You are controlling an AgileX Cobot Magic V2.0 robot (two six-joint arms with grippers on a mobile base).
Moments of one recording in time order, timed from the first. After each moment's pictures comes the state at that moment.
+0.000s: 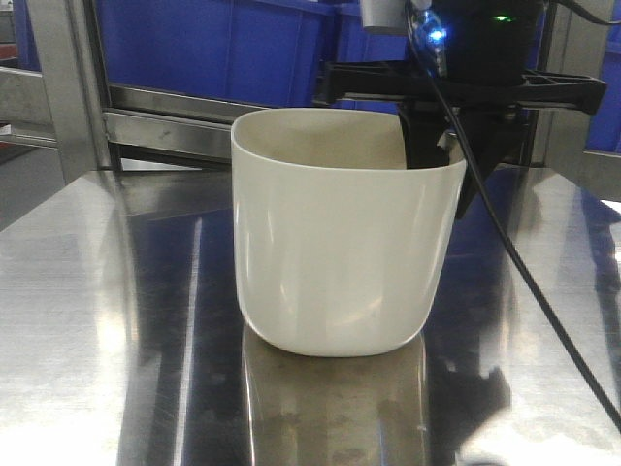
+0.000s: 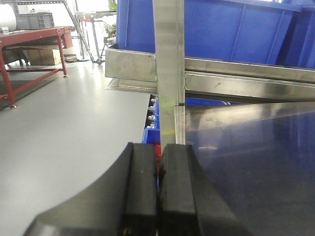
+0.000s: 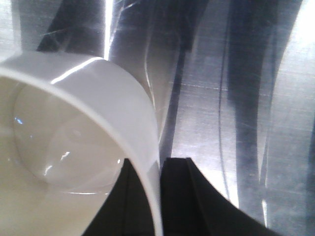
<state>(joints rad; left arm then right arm) -0.03 -0.01 0.01 -0.07 0.09 0.10 0.56 1.71 -1.39 0.02 1.09 0.50</state>
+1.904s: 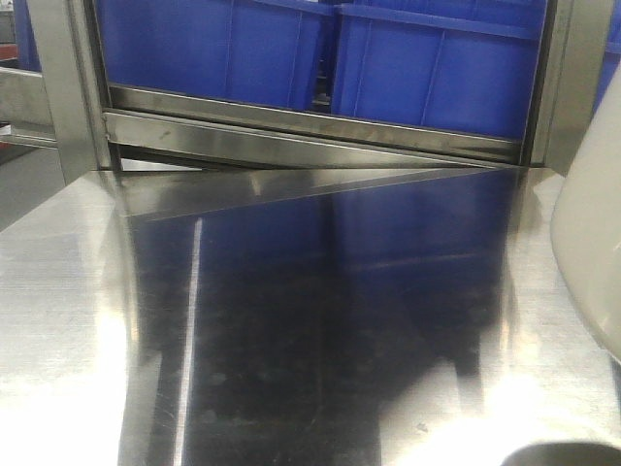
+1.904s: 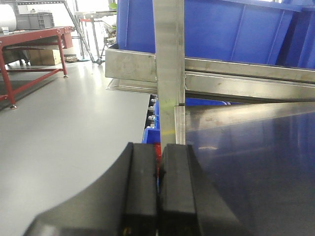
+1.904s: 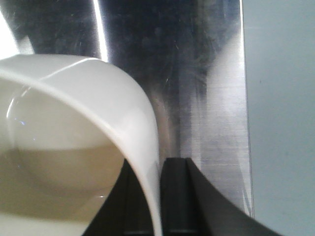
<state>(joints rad) -0.03 -0.01 0.01 -0.07 0.09 0.10 0.33 0.78 -0.80 -0.05 1.16 0.46</state>
